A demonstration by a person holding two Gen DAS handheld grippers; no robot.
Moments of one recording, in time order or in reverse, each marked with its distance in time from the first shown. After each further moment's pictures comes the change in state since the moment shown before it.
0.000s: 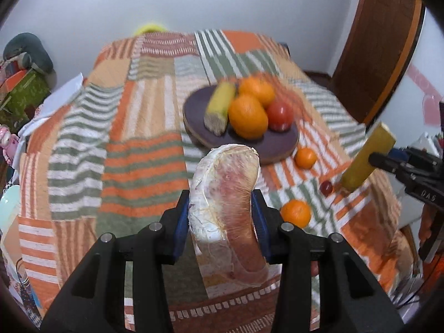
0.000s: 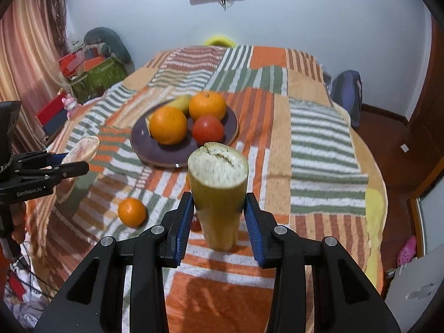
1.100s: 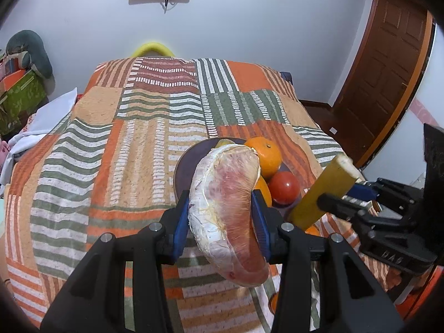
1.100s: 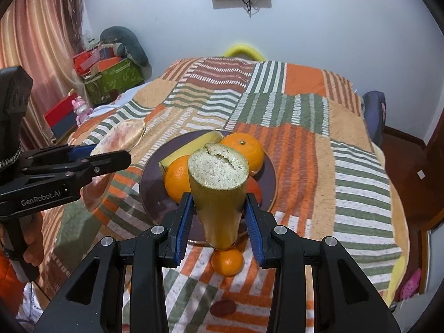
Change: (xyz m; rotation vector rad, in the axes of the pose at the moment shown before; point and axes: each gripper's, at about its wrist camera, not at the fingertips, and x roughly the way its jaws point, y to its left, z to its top) left arm 0.043 0.009 0.078 -0.071 -0.103 -0.040; right arm 0.064 0.034 0.065 -0.076 -0.019 0.076
